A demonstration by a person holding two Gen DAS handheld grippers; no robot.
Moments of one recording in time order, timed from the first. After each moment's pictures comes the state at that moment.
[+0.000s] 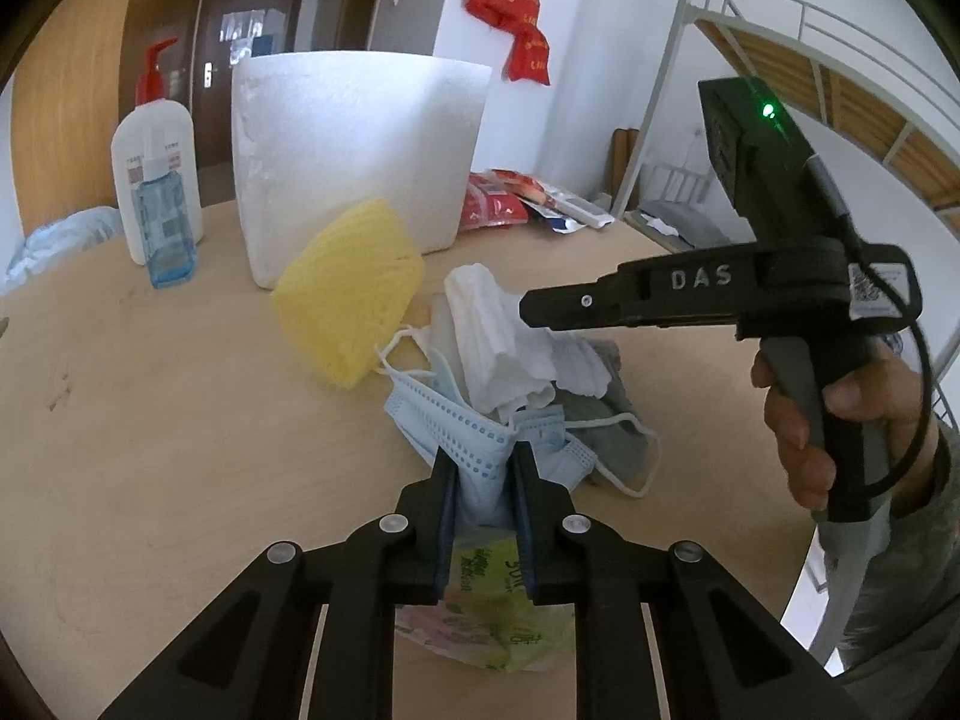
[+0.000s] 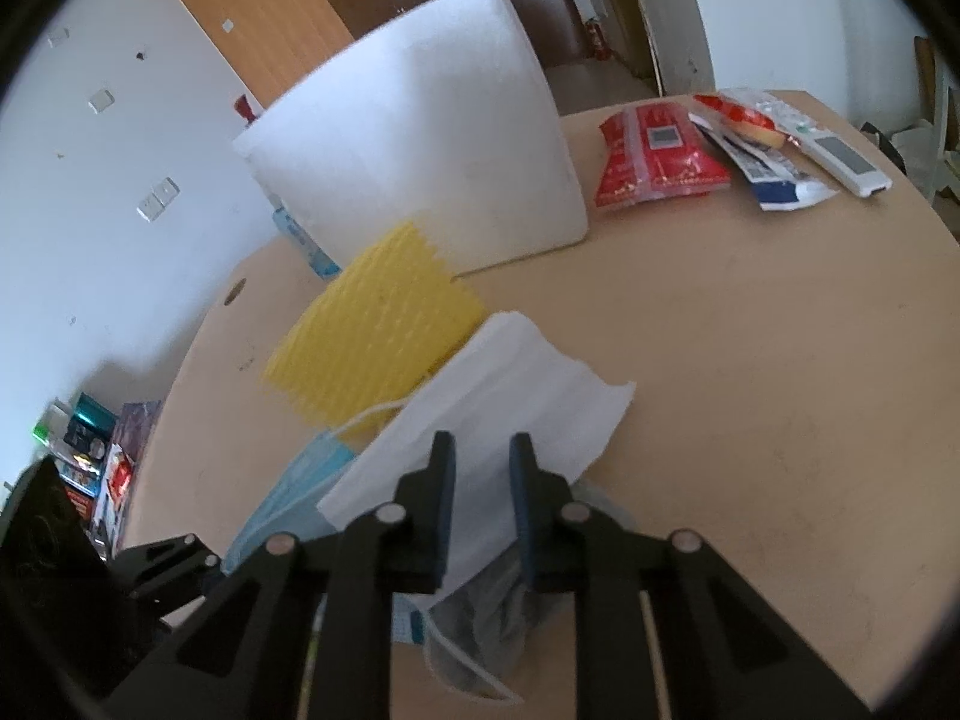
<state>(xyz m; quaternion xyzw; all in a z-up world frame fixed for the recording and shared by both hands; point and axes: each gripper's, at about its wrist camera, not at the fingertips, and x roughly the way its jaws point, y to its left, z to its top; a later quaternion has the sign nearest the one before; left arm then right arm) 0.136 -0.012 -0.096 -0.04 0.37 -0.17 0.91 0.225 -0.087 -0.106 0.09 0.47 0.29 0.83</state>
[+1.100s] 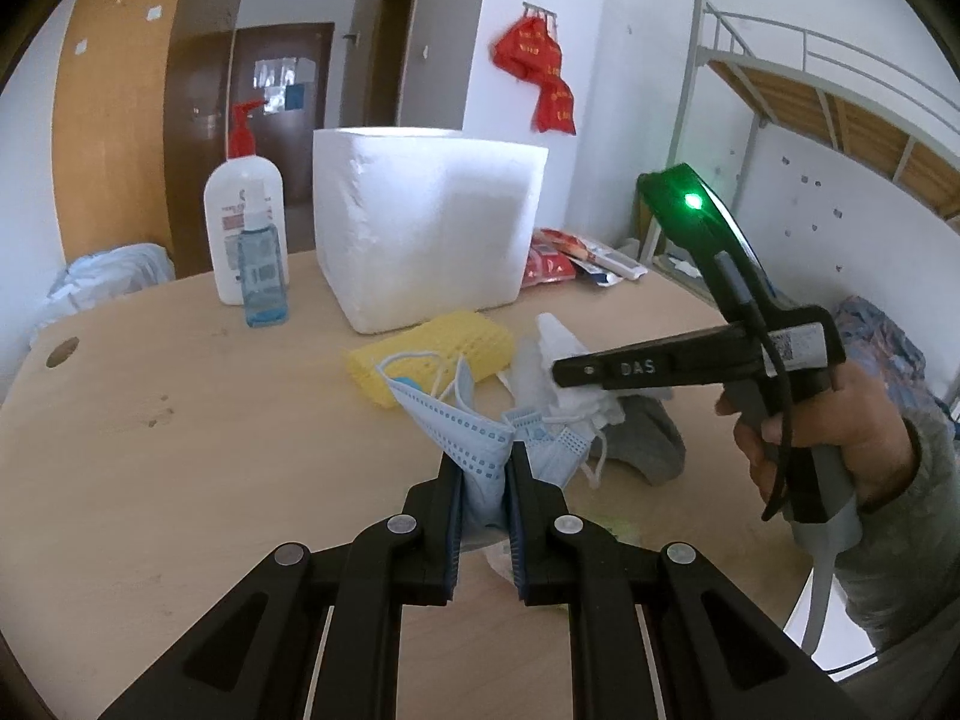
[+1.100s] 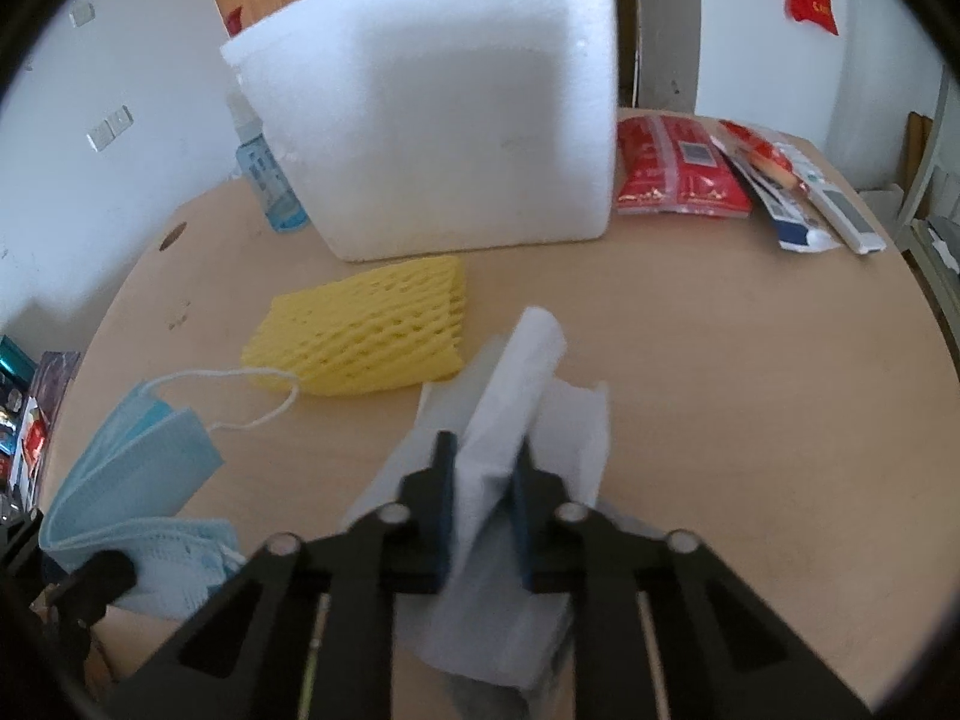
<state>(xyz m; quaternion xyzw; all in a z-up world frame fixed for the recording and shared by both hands) 0.085 0.029 -0.068 -0.03 0.31 -0.13 0.94 0.226 -0.036 -0.117 -0.02 0.47 0.22 0.85</state>
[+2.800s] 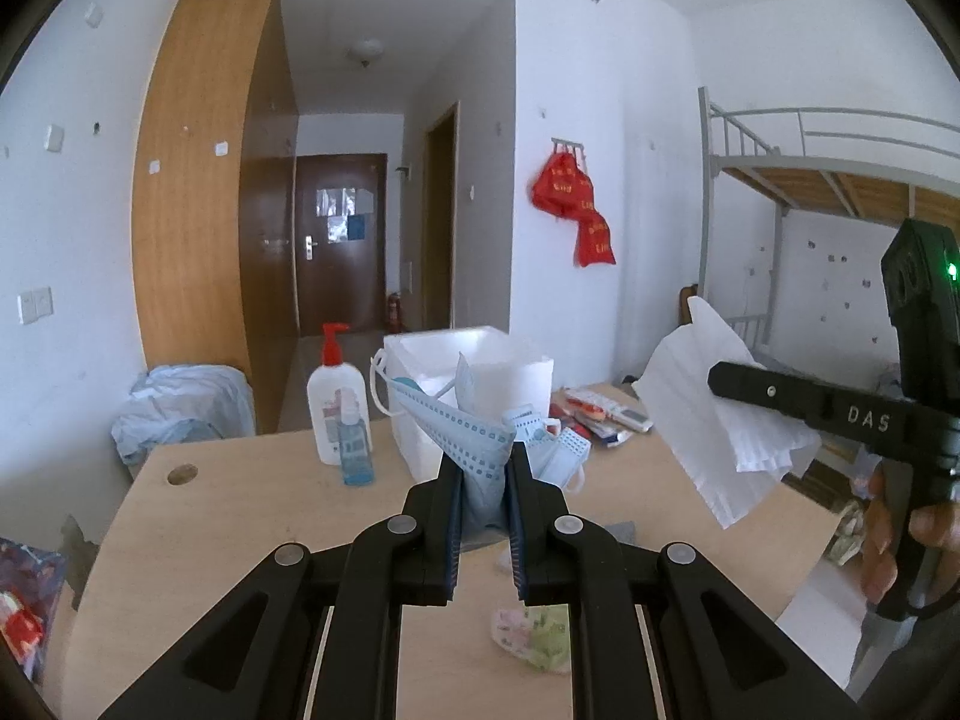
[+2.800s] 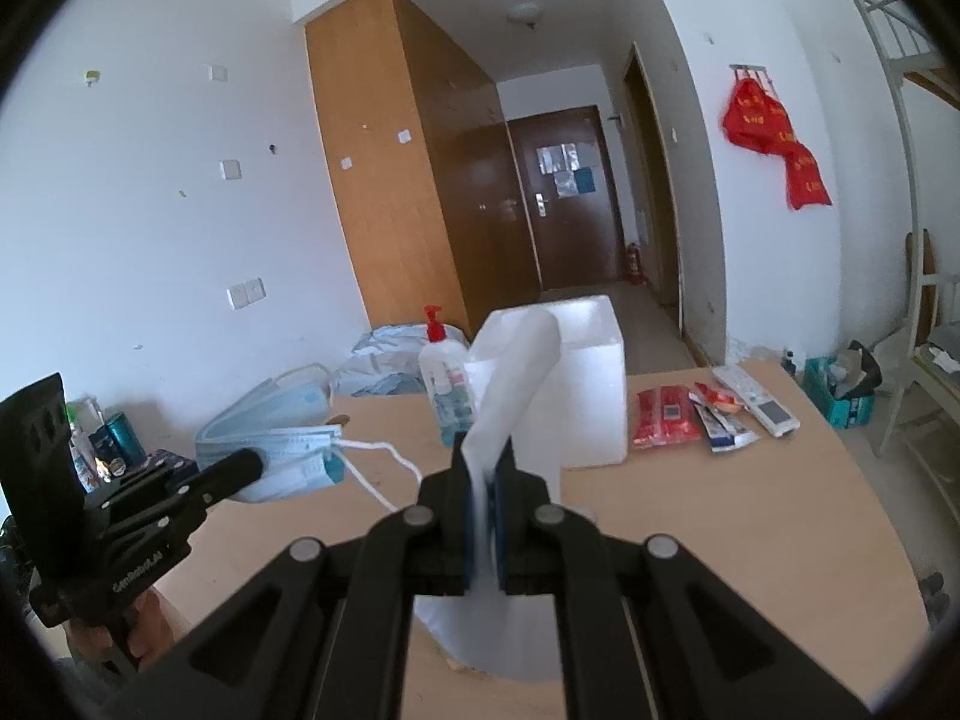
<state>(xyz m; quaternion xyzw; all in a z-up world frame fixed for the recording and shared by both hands) -0.002 0.025 0.038 -0.01 0.15 -0.04 0.99 0.081 -0.106 0.030 0.06 0.20 0.31 0.93</state>
